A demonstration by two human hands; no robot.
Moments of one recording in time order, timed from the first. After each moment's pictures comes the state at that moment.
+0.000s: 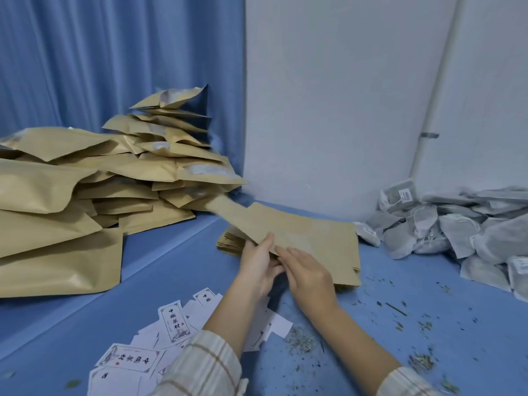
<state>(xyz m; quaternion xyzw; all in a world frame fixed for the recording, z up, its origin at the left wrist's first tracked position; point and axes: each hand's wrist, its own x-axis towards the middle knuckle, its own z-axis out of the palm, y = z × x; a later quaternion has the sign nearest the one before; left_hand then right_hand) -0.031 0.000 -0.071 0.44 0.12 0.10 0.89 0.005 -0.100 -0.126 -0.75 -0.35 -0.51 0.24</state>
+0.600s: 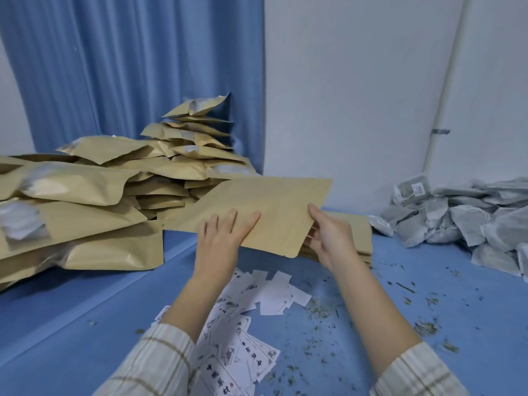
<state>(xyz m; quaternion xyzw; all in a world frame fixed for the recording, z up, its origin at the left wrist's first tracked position) -0.128 0.087 -0.072 0.94 0.09 0.32 -0.10 -0.051 -0.091 -0.036 -0.50 -0.06 0.08 0.86</state>
